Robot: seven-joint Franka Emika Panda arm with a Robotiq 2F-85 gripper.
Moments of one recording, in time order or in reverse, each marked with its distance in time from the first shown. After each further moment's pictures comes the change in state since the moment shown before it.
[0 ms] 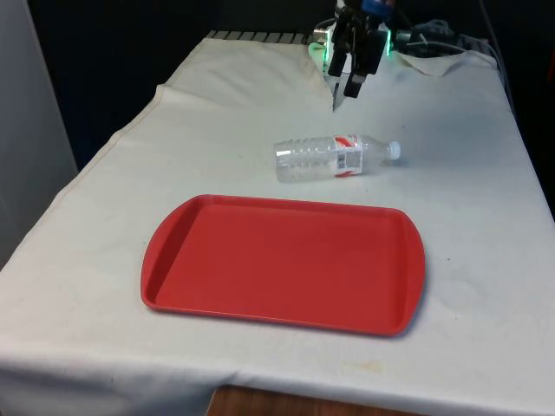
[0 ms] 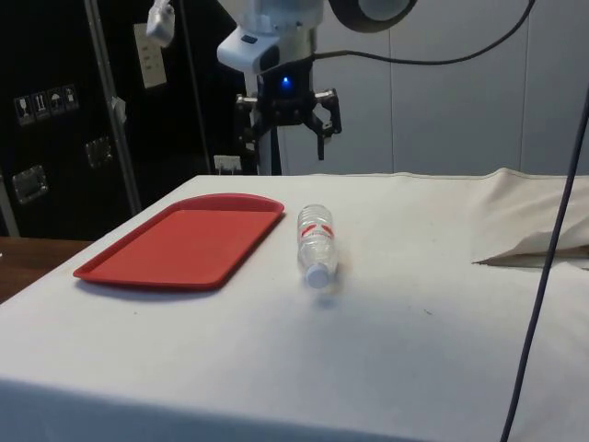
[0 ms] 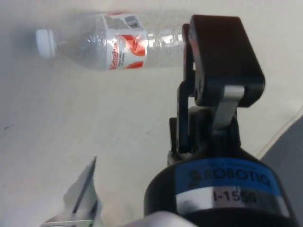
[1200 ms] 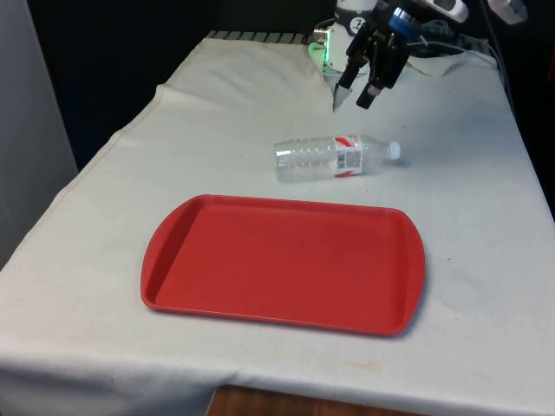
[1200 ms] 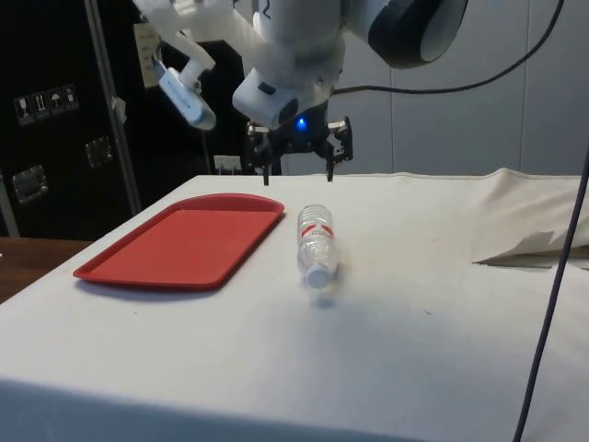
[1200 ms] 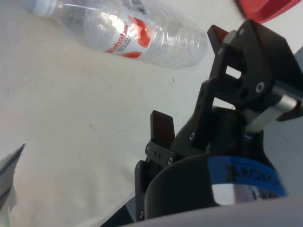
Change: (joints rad) arm 0.002 0.041 0.103 -0.054 -0.403 -0.015 0.434
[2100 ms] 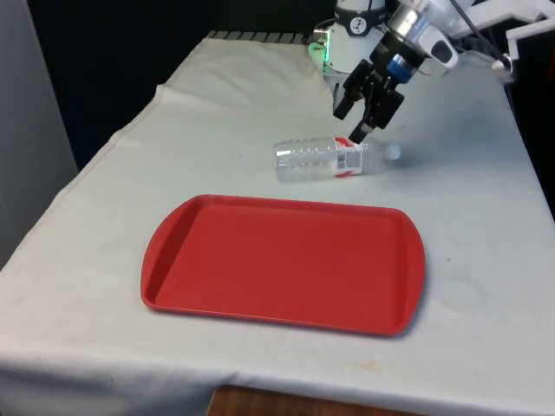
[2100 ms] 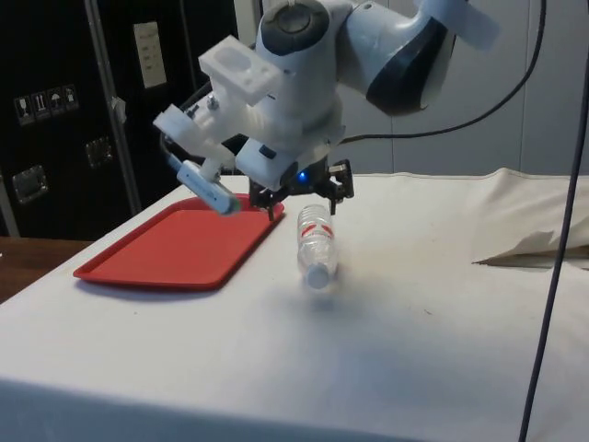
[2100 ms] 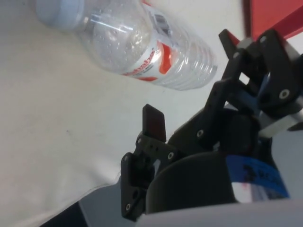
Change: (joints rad) arm 0.000 0.173 0.014 0.059 -0.175 -0.033 0.200
